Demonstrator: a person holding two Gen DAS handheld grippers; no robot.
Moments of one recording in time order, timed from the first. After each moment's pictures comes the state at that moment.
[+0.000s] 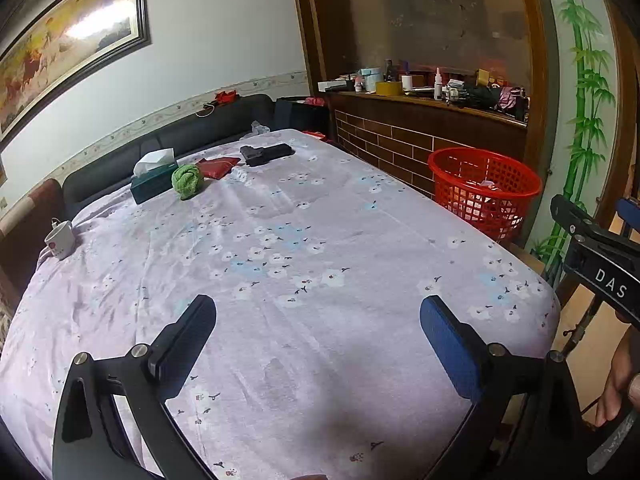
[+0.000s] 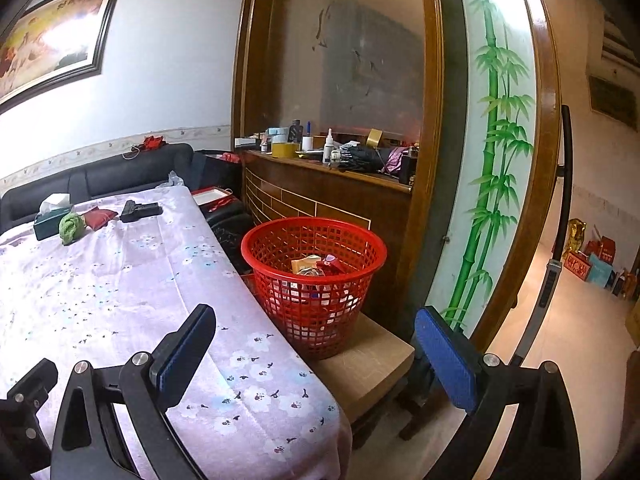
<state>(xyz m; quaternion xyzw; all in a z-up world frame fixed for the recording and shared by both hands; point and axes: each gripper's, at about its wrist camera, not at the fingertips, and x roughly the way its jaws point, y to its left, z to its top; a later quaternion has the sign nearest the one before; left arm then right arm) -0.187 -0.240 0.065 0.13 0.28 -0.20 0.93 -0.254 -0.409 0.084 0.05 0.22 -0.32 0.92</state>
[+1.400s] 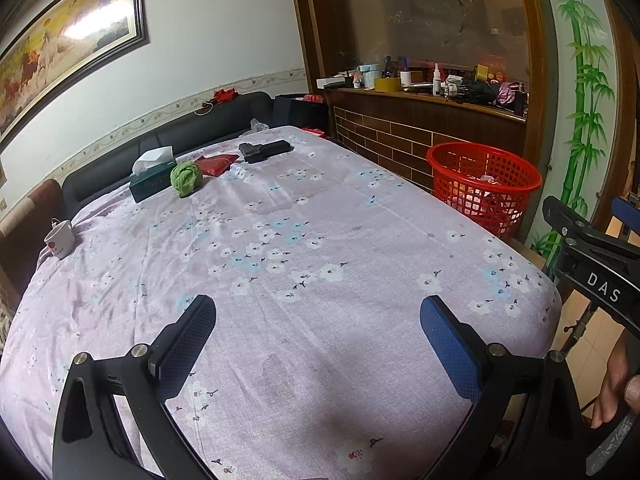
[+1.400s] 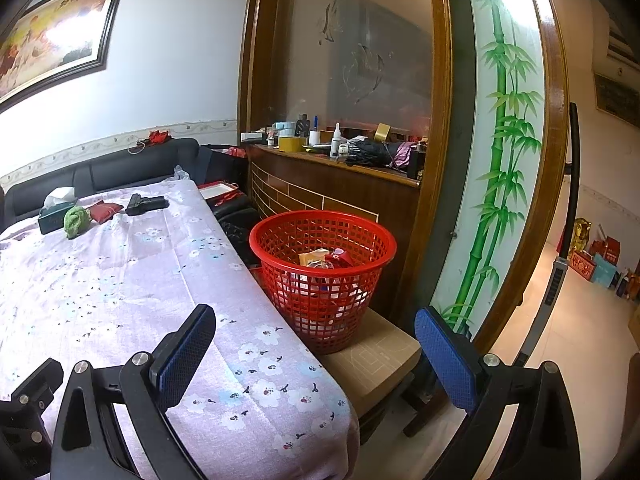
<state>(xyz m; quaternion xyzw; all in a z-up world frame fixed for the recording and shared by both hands) -0.189 -0.238 0.060 0.14 0.28 -0.20 0.93 -0.249 -0.403 0.076 0.05 0.22 -0.31 0.92</state>
